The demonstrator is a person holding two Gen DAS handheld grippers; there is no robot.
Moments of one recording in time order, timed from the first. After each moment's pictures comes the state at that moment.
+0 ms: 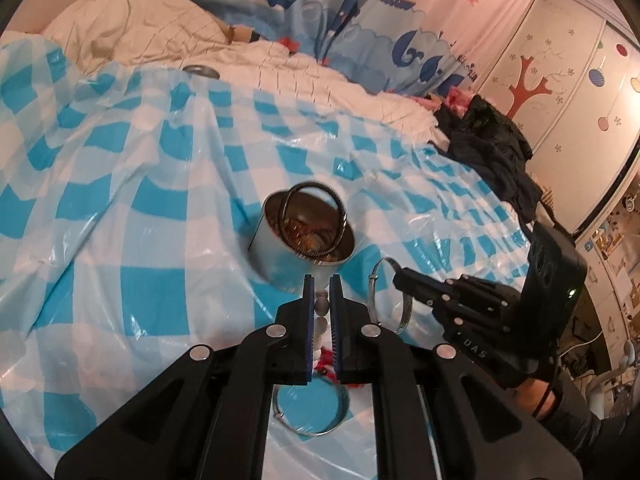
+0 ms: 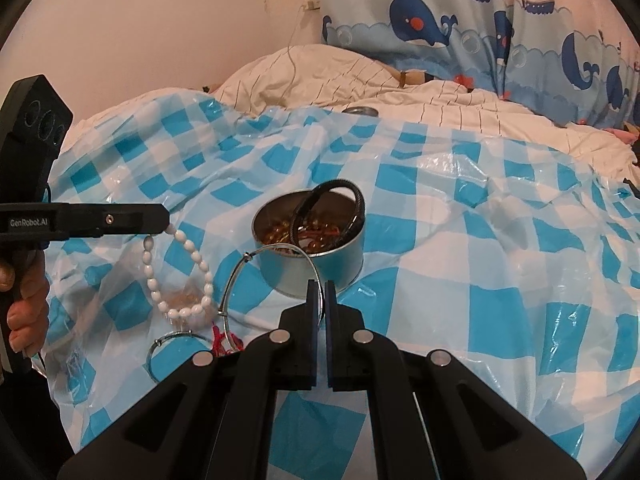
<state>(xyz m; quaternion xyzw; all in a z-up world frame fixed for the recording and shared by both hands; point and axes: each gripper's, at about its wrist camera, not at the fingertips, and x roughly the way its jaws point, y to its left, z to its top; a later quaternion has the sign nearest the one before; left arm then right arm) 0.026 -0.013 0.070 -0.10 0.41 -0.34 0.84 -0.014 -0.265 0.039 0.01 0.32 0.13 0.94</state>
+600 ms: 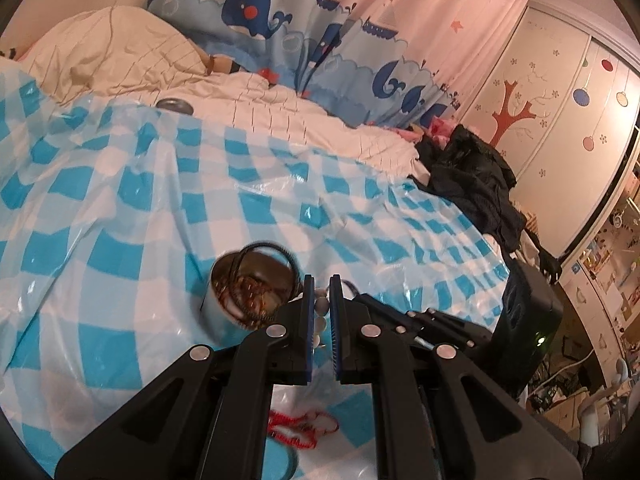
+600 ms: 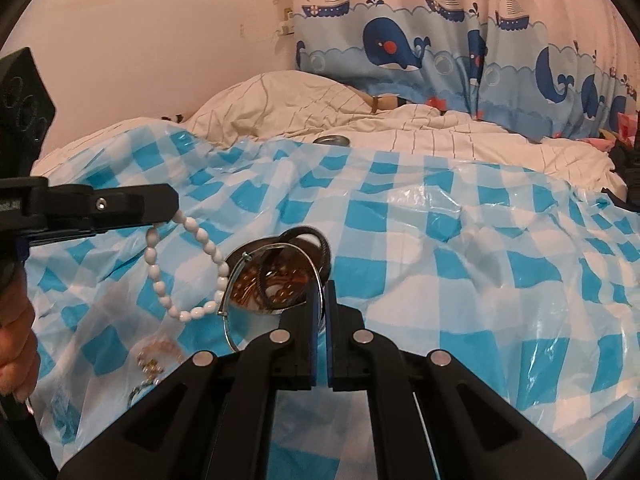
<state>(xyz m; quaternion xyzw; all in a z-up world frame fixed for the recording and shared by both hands) 0.042 -0.053 0.098 -0.13 0.36 -0.35 0.86 0.007 -0.274 0.054 0.02 0.28 0.08 0.96</state>
